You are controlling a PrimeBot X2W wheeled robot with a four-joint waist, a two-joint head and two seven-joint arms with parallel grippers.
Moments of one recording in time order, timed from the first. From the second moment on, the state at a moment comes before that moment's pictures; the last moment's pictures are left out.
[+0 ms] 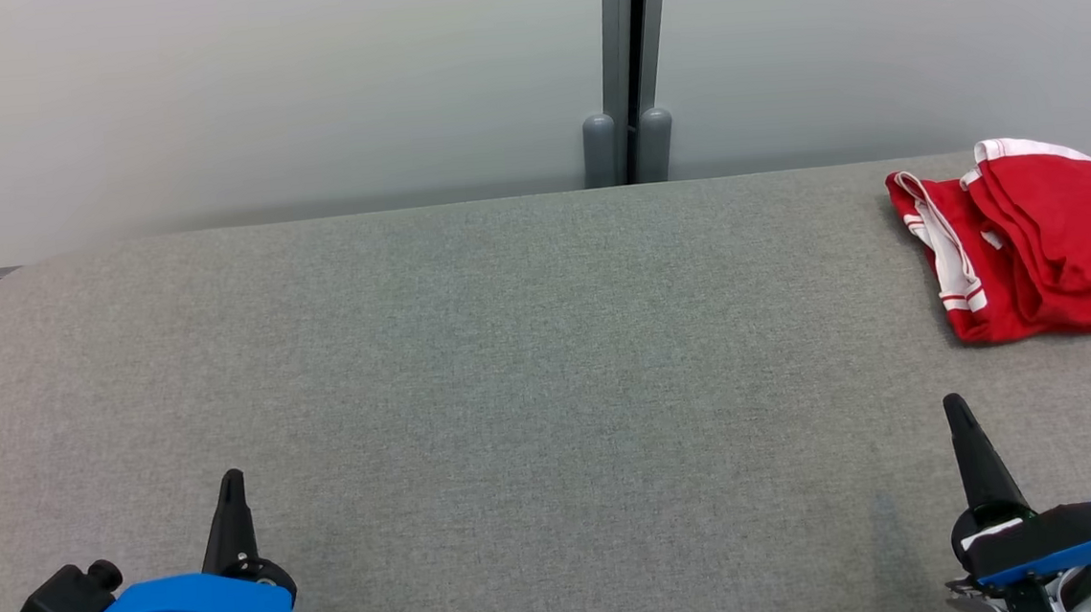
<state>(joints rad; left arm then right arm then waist) -0.06 0.10 -0.03 0.29 -1.00 -0.05 -0.04 -0.04 -0.05 -0.10 0.19 0.91 0.13 0.02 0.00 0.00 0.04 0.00</state>
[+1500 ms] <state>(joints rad) -0.09 0.07 0.06 0.26 -1.40 -0.10 0.06 -0.08 -0.05 -0.11 0.22 1.37 0.13 0.08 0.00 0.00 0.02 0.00</state>
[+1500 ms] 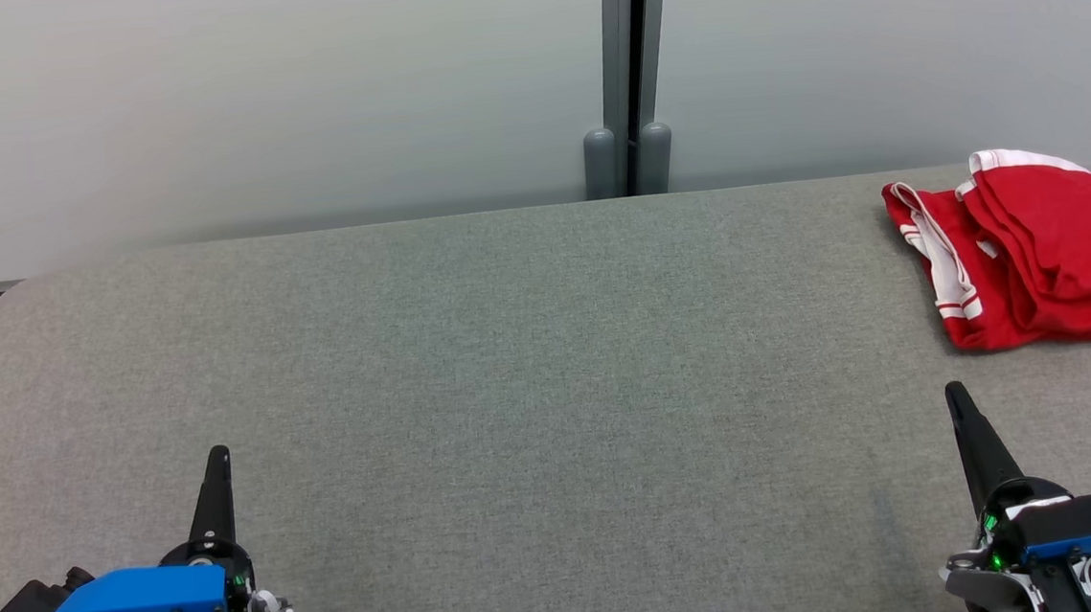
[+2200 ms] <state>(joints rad) -0.10 0.06 0.10 0.25 -1.54 -0.12 0.10 -0.10 -0.05 -0.11 0.24 1.53 0.13 0.10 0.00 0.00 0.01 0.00</state>
